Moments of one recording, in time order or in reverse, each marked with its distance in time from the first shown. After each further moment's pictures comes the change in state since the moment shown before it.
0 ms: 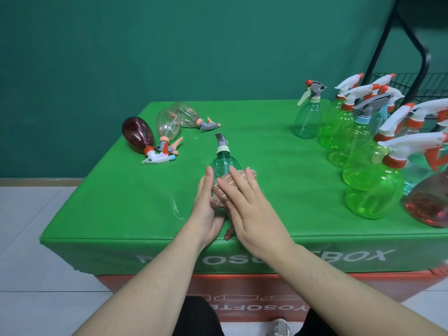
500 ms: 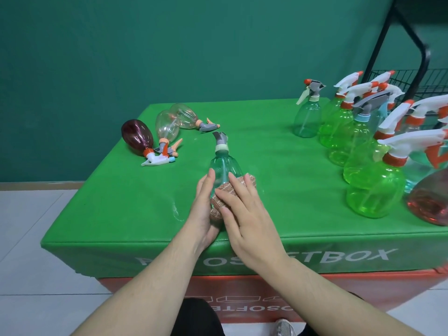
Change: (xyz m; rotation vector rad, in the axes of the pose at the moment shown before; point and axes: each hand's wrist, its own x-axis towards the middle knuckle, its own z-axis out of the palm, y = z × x) left_hand 0.006 -0.003 -0.011 -0.002 -0.055 -0.029; right_hand -0.012 -0.019 0.006 0.114 0.082 0.129
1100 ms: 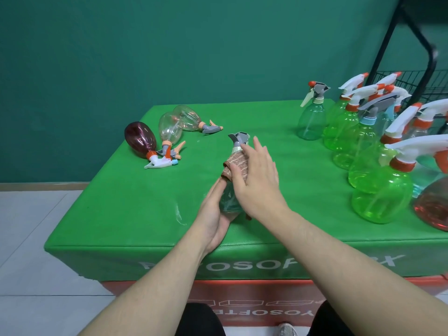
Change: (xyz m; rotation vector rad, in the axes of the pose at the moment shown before) left_hand -0.009 0.005 0.018 0.119 -0.044 0.065; right_hand 0.079 0.001 -0.022 0.026 0.026 0.245
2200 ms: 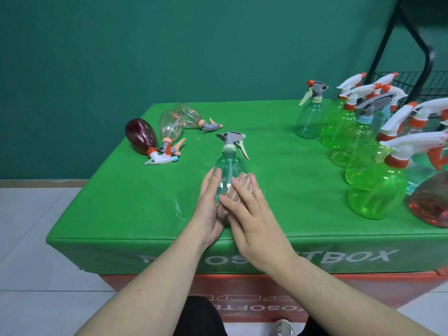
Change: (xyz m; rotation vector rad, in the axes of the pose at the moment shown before) left_hand 0.001 -0.004 -0.005 -0.059 0.090 0.030; right_hand -0.078 0.042 0.022 -0.088 -0.026 -0.447
